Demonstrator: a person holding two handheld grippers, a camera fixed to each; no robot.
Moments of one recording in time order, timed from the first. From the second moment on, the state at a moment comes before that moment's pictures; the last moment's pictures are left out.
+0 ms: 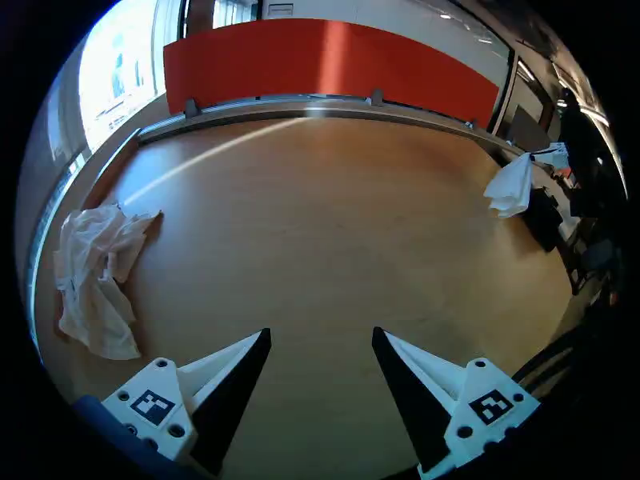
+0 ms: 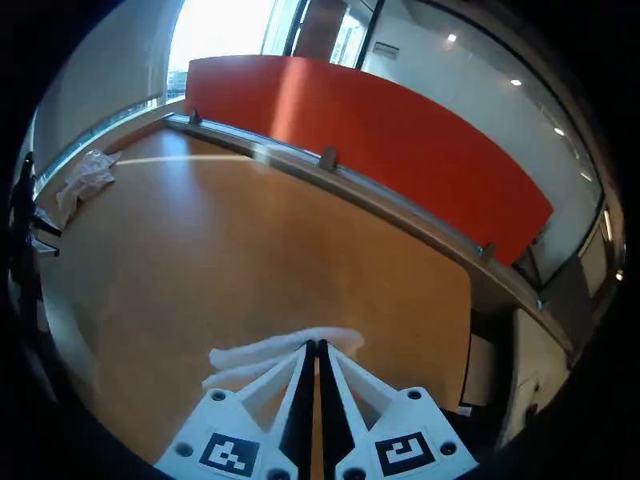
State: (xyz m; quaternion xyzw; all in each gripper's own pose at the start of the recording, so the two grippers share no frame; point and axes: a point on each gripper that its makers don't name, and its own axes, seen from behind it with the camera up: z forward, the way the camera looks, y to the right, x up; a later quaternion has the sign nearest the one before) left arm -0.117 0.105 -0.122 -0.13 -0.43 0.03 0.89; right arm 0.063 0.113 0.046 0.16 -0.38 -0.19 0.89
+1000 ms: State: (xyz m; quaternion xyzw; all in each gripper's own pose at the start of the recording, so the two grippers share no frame) left arm -0.117 0.118 -0.123 -0.15 -0.44 0.05 0.89; right arm -0.052 0.204 -0.081 0.06 -0.49 -0.14 0.86
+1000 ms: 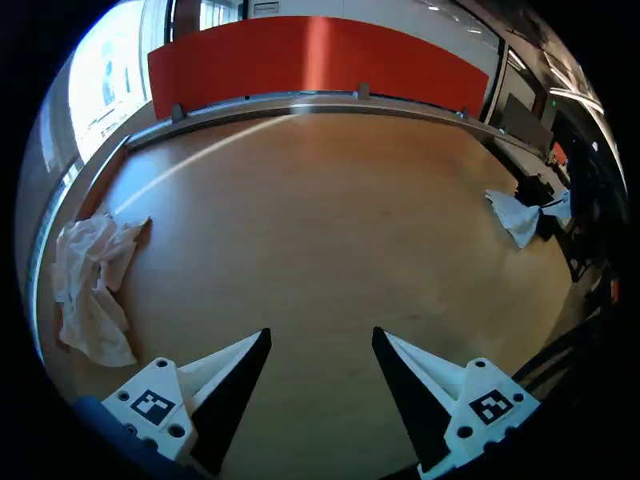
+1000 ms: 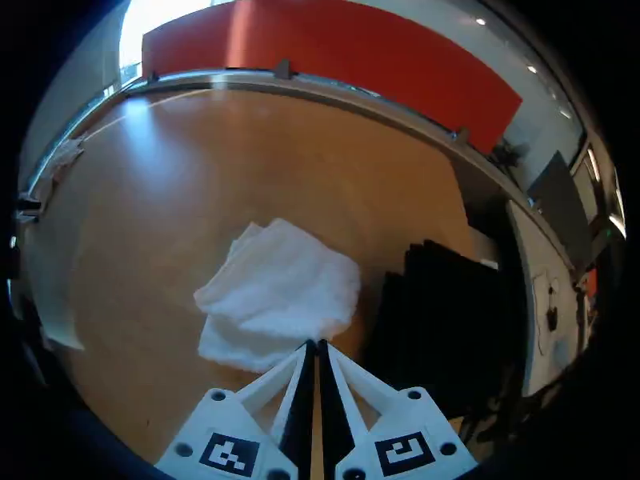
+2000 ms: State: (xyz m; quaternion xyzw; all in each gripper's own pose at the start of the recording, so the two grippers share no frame) left arm -0.118 0.110 -0.132 -0.14 -0.44 0.05 0.88; right arm -0.101 0.236 -0.105 -0.01 -0.55 -0.12 0.82
